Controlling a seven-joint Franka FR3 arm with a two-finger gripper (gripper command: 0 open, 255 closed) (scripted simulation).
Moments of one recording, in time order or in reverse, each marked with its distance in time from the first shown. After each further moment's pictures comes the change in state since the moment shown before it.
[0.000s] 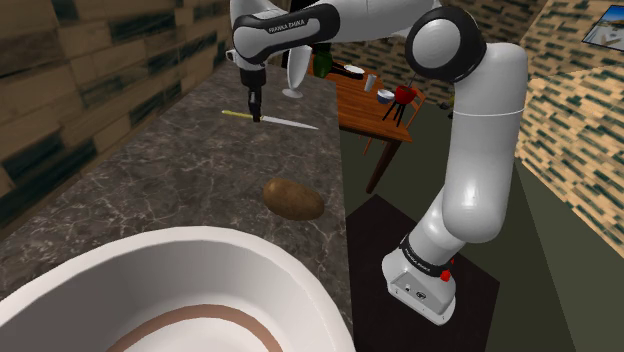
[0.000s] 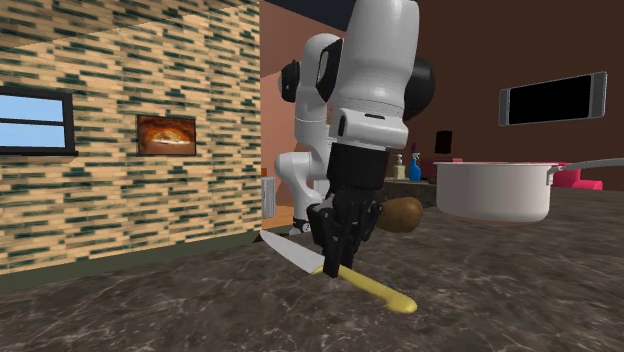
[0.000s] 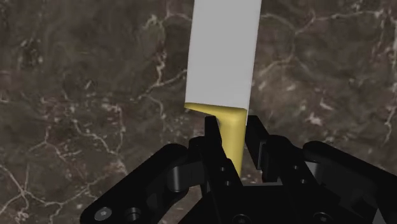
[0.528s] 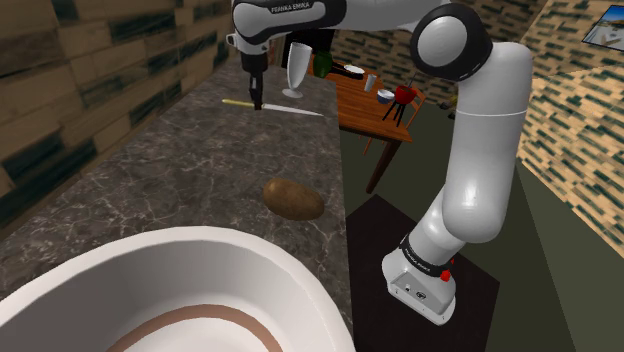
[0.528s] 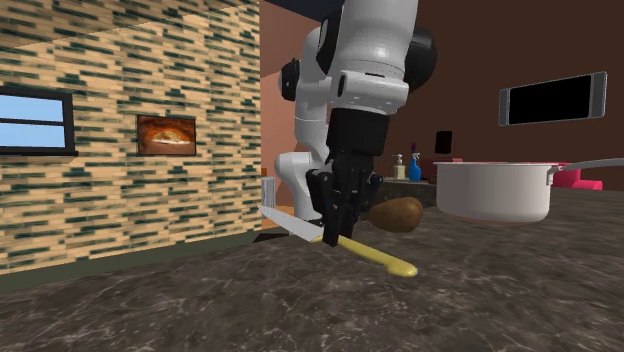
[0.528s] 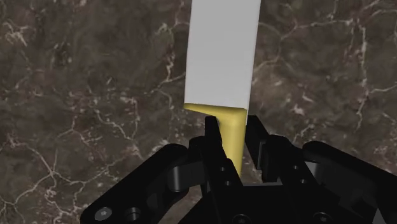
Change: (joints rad) arm 0.000 -0.025 0.001 0.072 0.005 -0.096 -0.016
